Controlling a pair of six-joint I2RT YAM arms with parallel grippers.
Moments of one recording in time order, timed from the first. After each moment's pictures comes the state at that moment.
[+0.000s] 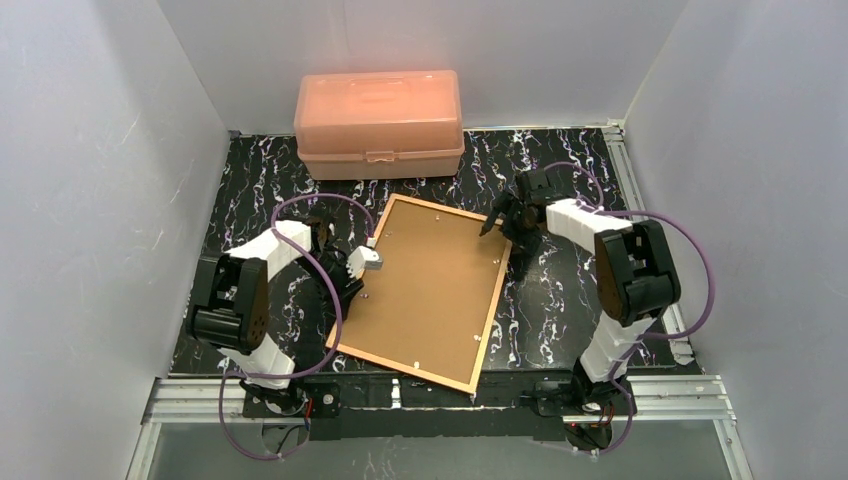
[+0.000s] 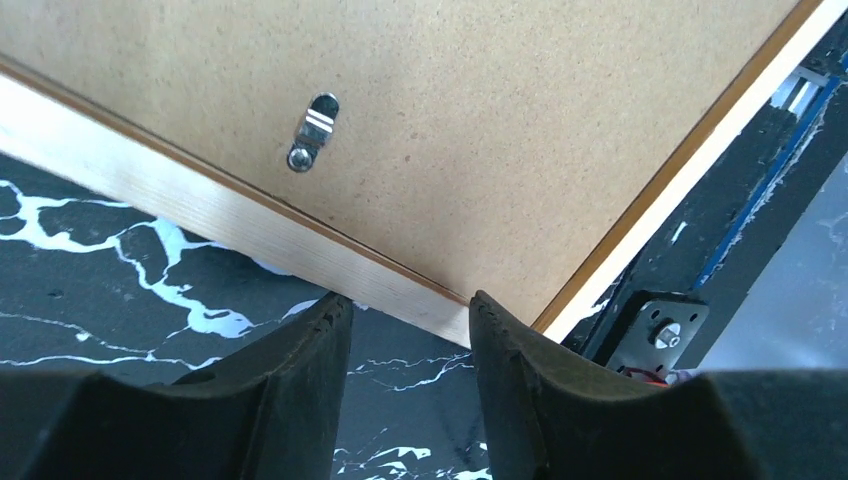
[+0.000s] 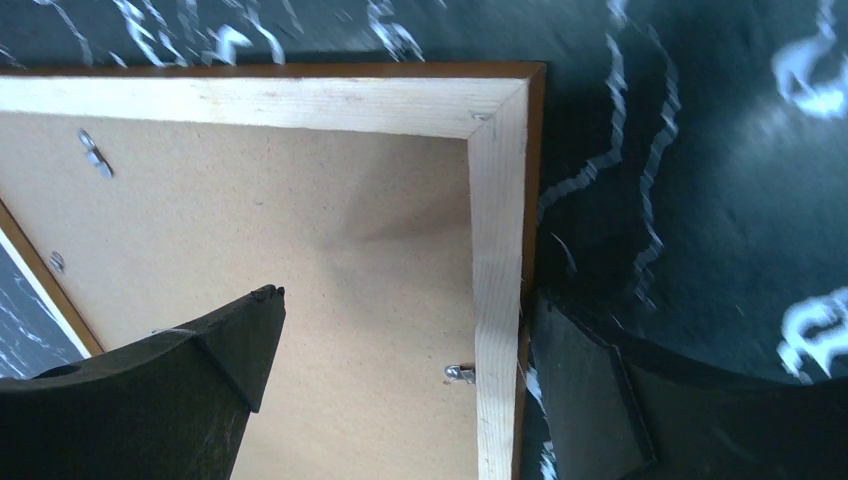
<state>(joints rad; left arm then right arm) -0.20 1.61 0.94 -1.03 0.51 0.98 0.32 1.75 1.07 -0.40 -0.14 0.78</state>
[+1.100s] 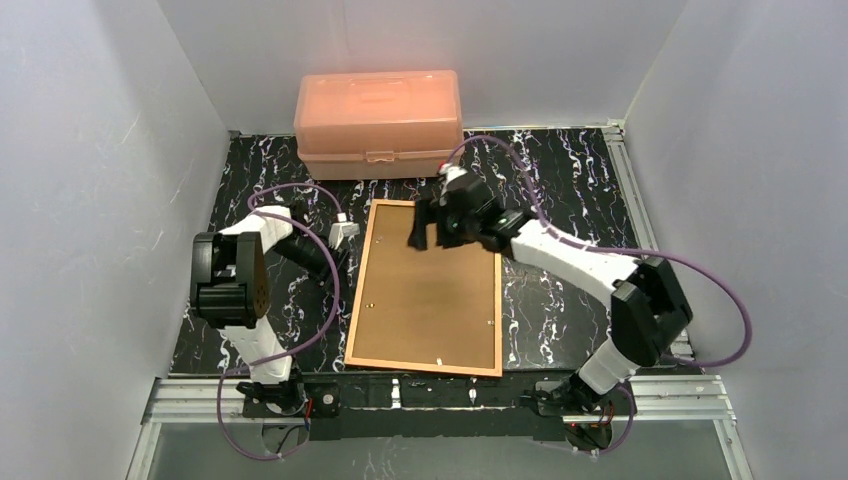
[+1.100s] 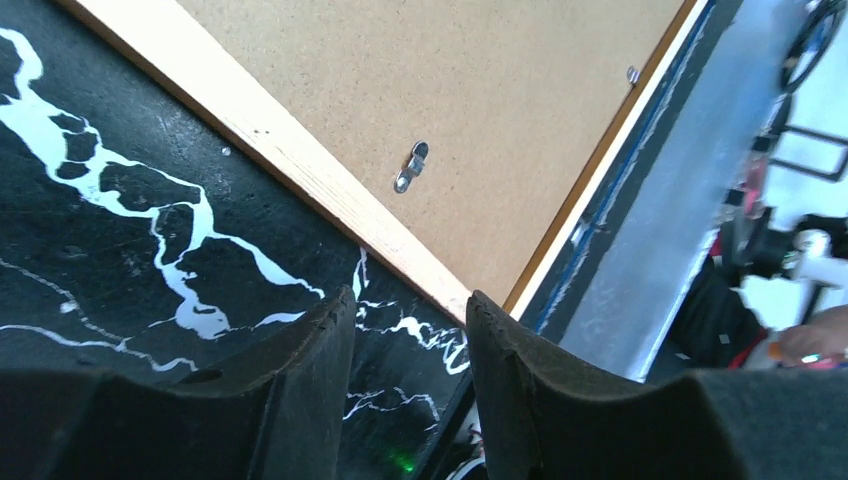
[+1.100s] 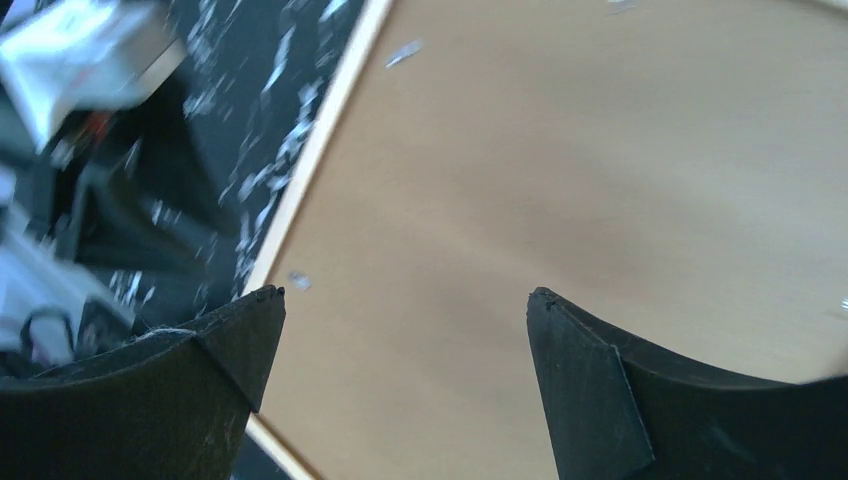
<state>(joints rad) -0.01 1.74 1.06 -1.14 0.80 0.79 0.73 1.56 1.21 -0.34 -0.06 0.52</state>
